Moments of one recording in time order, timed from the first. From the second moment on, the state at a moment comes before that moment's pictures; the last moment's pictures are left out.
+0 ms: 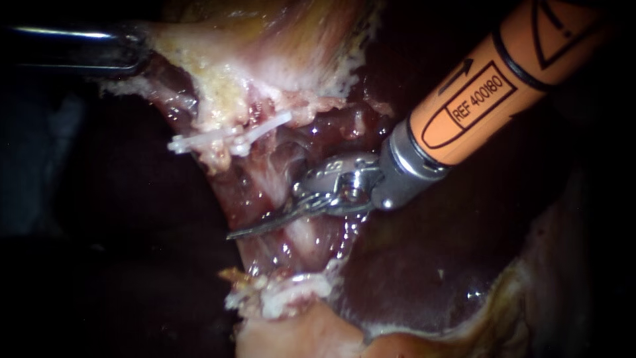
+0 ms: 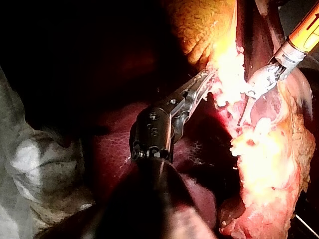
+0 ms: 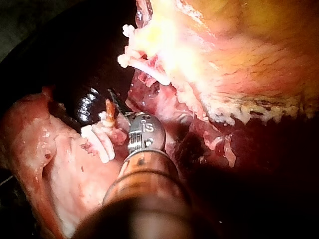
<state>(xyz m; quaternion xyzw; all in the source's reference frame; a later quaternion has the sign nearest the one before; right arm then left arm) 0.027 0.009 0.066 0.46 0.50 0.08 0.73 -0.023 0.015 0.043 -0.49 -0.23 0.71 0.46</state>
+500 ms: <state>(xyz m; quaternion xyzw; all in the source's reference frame) 0.027 0.009 0.065 0.39 0.51 0.14 0.75 -0.023 0.015 0.043 -0.49 -0.23 0.71 0.46</state>
